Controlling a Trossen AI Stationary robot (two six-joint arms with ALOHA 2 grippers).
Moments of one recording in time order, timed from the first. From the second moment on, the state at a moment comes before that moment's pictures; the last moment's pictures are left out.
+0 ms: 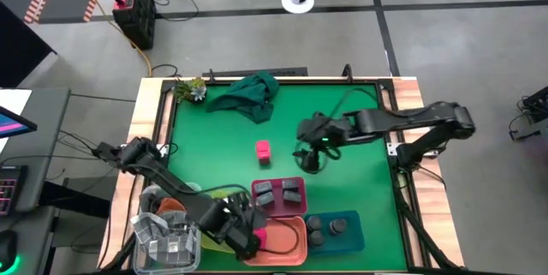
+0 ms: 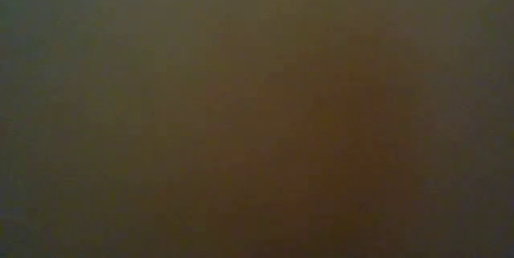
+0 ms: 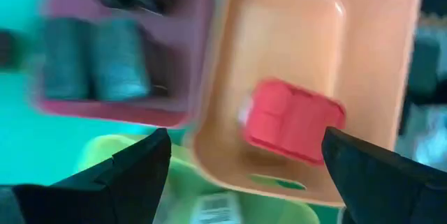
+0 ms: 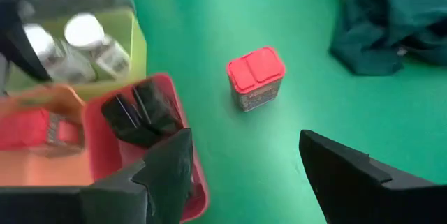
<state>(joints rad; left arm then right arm) -0.62 1.93 1.77 -1.02 -0.28 -0.77 0.11 1.45 1.38 -0.75 0.18 0.35</state>
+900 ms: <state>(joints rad) -0.12 1.81 1.71 -1.03 -0.25 -0.20 0.00 1.27 1.55 -1.16 0.21 0.18</state>
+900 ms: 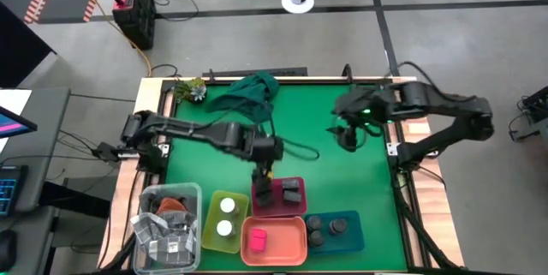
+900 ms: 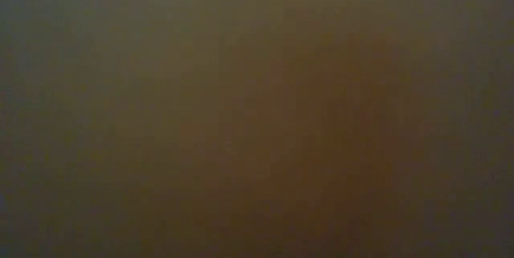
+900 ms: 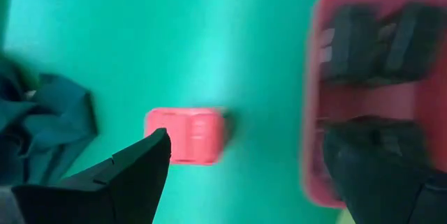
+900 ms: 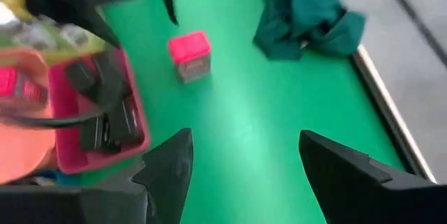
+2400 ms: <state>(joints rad) 0.15 1.82 1.48 -0.85 0.06 -0.02 0.02 1.15 1.23 -0.78 0.23 0.25</state>
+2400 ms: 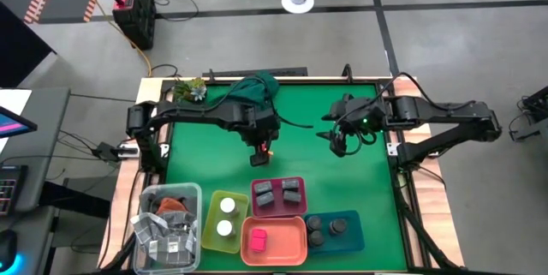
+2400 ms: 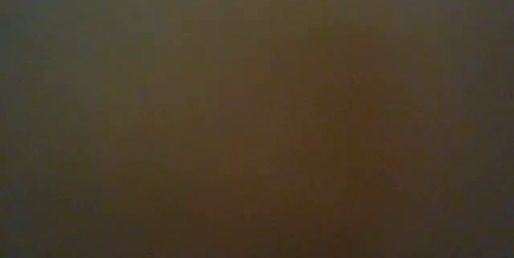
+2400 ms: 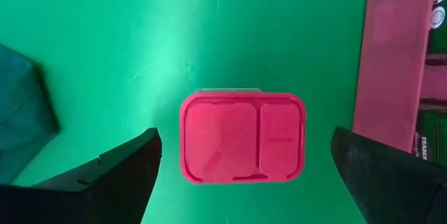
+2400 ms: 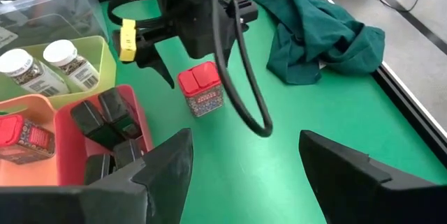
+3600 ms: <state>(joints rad) 0.14 1.93 1.47 -0.77 0.06 0.00 -0.02 1.15 1.23 -0.77 0.23 0.25</state>
